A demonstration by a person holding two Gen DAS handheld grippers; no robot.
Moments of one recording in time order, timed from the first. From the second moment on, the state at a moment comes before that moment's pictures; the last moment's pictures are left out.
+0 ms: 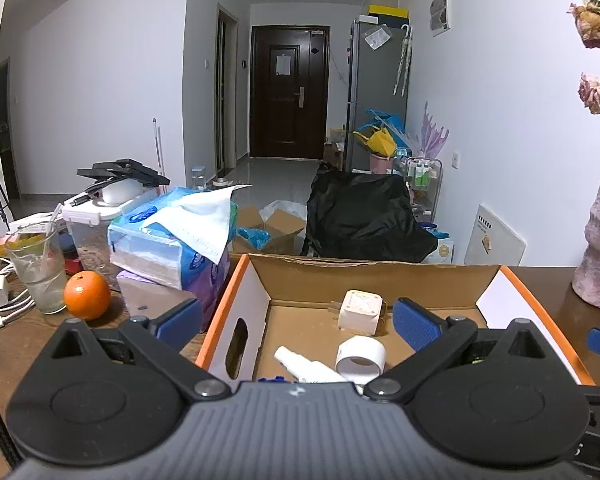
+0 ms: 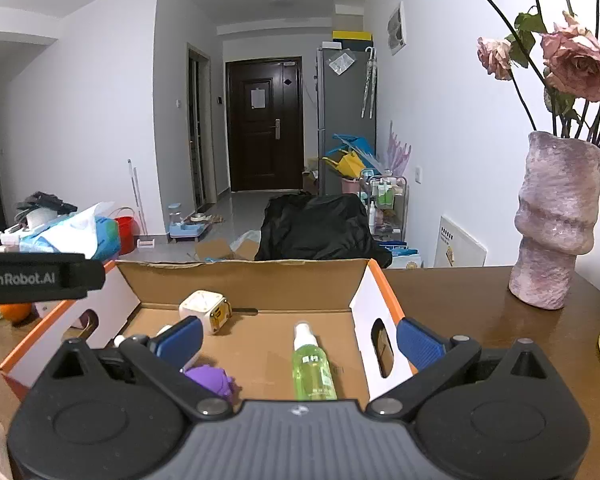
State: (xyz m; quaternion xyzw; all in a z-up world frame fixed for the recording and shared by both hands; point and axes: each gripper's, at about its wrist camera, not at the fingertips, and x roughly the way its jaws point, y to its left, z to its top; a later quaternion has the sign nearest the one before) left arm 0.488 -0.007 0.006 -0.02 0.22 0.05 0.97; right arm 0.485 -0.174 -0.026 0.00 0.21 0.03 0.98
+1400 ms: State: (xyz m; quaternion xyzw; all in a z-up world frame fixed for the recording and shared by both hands) left arm 0.362 0.022 0.000 -0.02 0.22 0.04 0.97; right arm 0.378 -0.181 -0.030 0.00 0.21 0.02 0.98
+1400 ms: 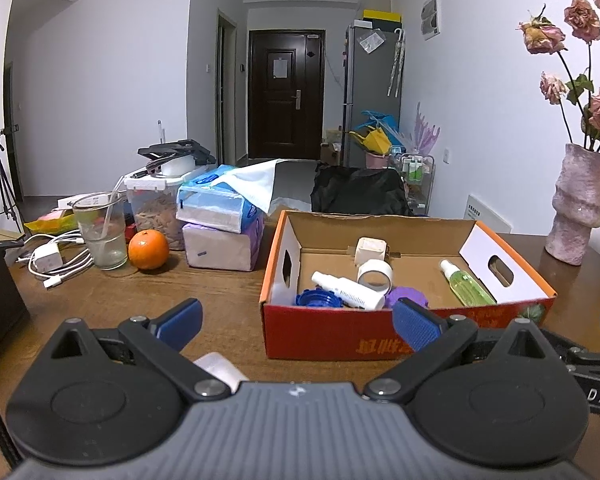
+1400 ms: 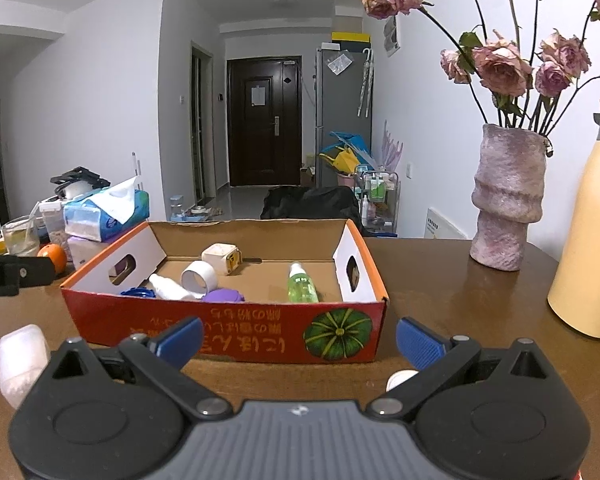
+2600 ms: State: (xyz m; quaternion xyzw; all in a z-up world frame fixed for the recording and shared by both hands) left arm 0.292 0.062 -0.039 -0.02 0.25 0.01 0.97; right arm 0.287 -0.195 -0.066 -0.01 0.23 0.00 0.97
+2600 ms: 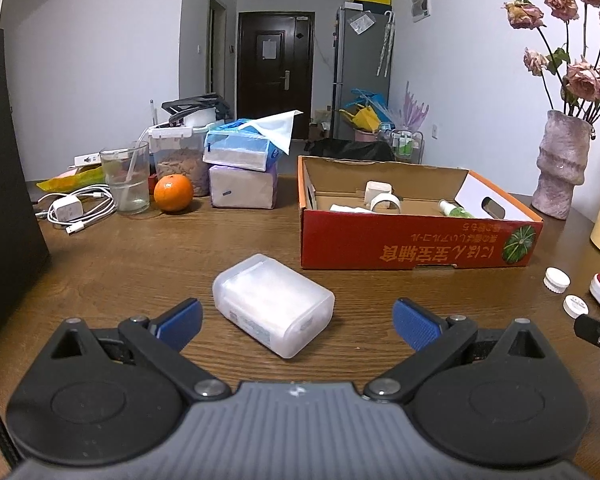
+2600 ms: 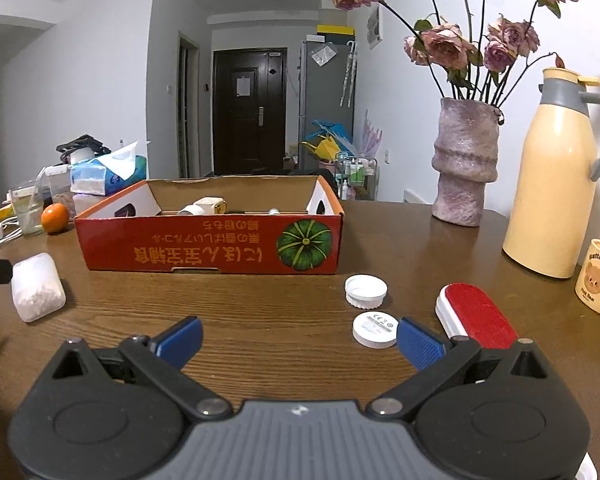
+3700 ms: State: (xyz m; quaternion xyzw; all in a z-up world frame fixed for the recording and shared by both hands) left arm 0.353 0.105 -0.072 0.02 0.31 -0.03 0.95; right arm 0.299 -0.204 -0.076 0.01 0.25 -0.04 0.97
